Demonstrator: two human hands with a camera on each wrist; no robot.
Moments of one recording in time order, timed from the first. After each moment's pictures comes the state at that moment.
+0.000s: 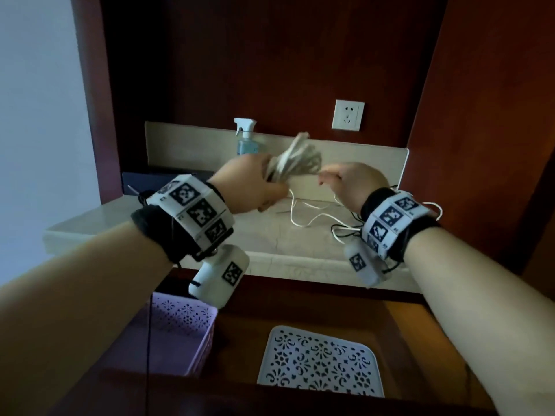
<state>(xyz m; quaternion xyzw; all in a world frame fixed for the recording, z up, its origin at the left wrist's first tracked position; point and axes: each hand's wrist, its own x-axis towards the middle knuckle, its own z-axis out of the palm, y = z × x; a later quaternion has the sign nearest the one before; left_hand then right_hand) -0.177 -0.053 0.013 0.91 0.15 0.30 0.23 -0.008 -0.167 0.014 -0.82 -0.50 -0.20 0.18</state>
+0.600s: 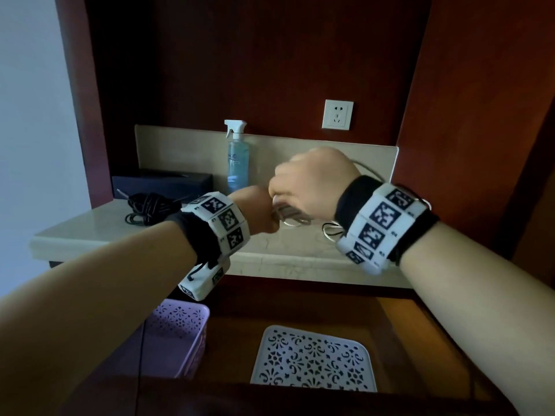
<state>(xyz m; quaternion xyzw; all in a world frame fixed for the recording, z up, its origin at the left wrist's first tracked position) -0.137 -0.062 -0.011 0.98 0.18 0.12 -0.06 -0.073 -0.173 0.030 -0.62 -0.66 -0.41 -0.10</state>
